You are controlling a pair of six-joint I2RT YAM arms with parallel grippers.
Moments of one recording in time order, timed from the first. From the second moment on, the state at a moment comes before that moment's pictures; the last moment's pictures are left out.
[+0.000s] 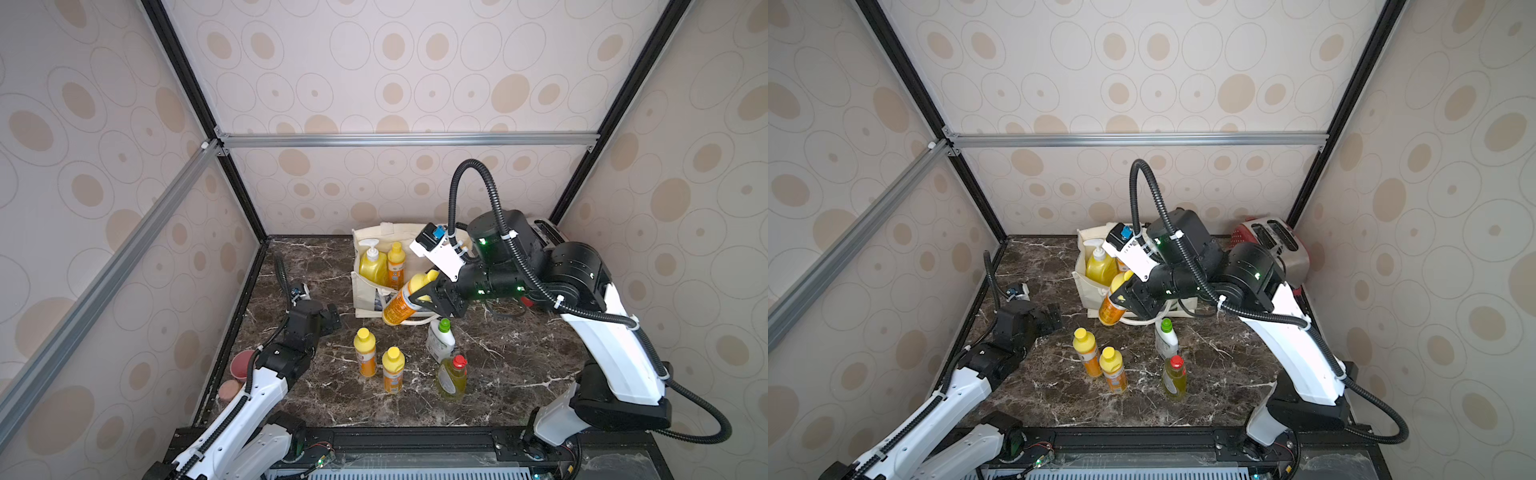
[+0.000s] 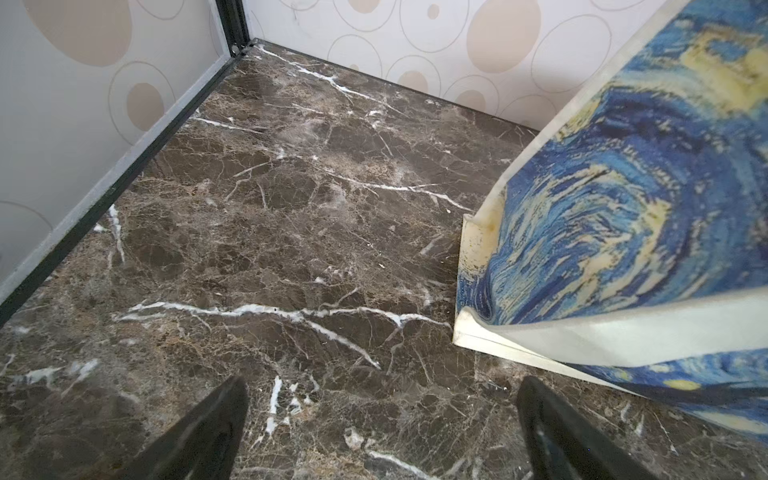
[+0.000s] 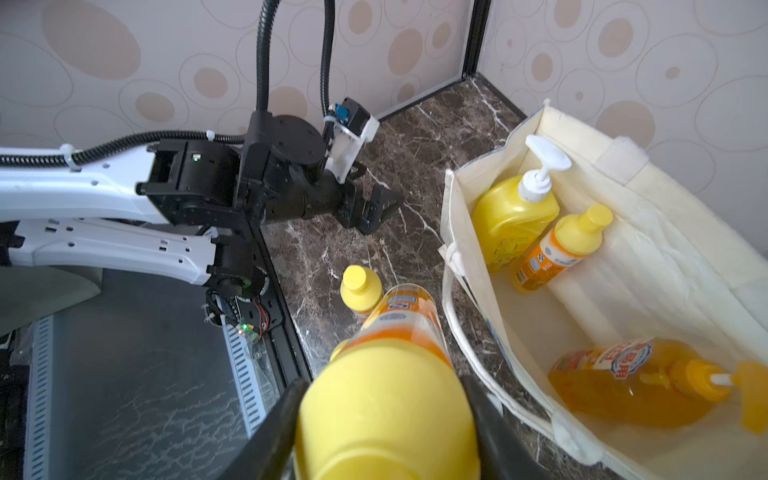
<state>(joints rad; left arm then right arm) -0.35 0.87 0.61 -0.34 -0.39 -0.48 0.97 1.60 2.36 -1.38 -0.13 0.00</state>
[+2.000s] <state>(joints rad) -0.40 1.22 1.16 -0.53 -0.08 -0.43 0.68 1.90 1.81 -0.56 0.00 0.12</state>
